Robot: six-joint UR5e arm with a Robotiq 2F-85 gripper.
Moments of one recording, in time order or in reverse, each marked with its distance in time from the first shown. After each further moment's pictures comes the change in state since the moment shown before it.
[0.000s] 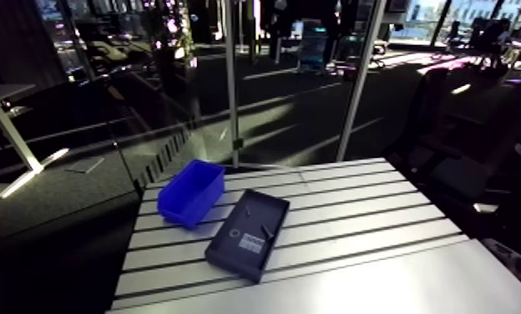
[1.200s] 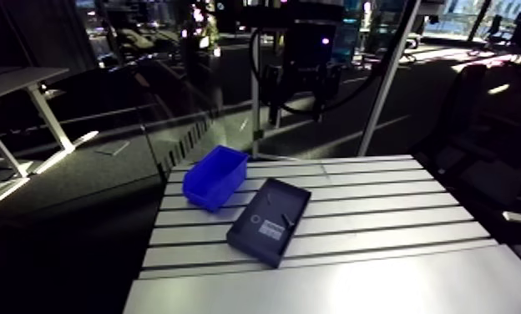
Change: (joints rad) arm 0.097 0.040 0.265 -0.242 -0.001 -0.196
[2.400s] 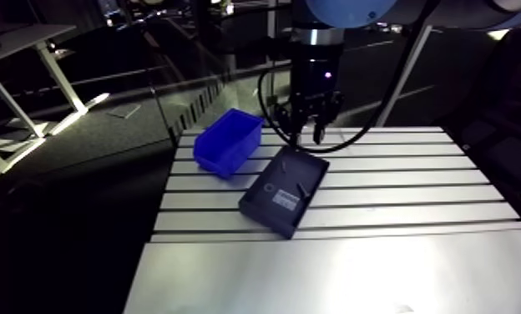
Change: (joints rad) arm 0.059 0.142 0.137 -0.225 -0.103 0.035
